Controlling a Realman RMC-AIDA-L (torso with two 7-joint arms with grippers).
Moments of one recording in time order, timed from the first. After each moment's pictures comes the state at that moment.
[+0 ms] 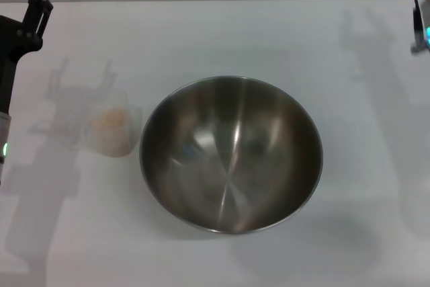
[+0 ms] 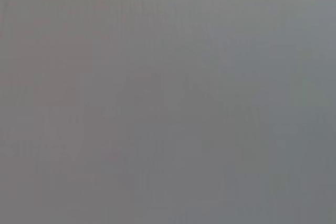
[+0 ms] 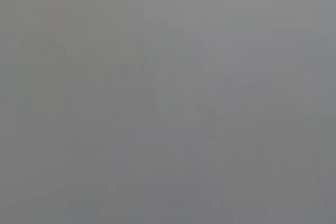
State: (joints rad) left arm -0.42 -2.07 -0.50 -0.32 1.90 1.51 0.10; right arm 0.36 2.08 -2.05 -0.74 0.68 -1.18 0.05
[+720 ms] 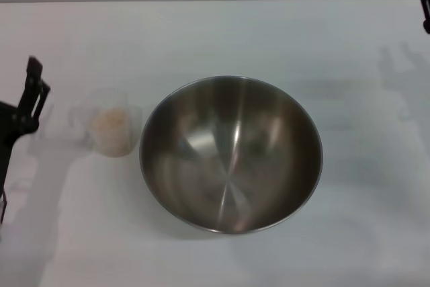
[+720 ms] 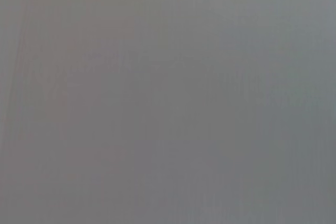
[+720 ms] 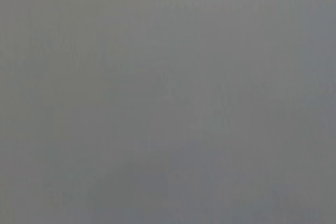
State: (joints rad) left arm -0.21 -2.07 -0.35 -0.37 1.90 1.58 0.04; right arm 0.39 2.07 -2.03 -0.19 0.55 -1.40 0.41
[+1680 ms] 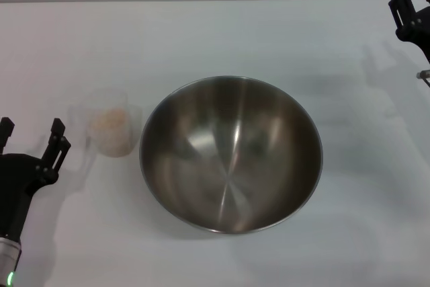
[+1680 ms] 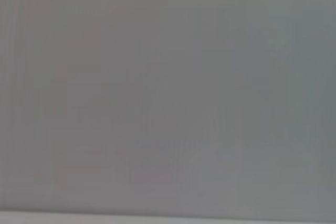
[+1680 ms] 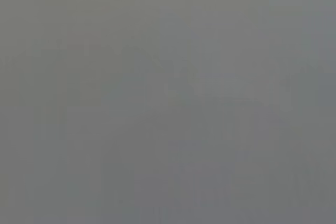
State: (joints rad) left arm -0.11 -2.08 -0.30 -0.40 1.89 1.42 0.04; right arm 0.42 2.07 -2.04 -0.19 0.50 -1.30 0.36
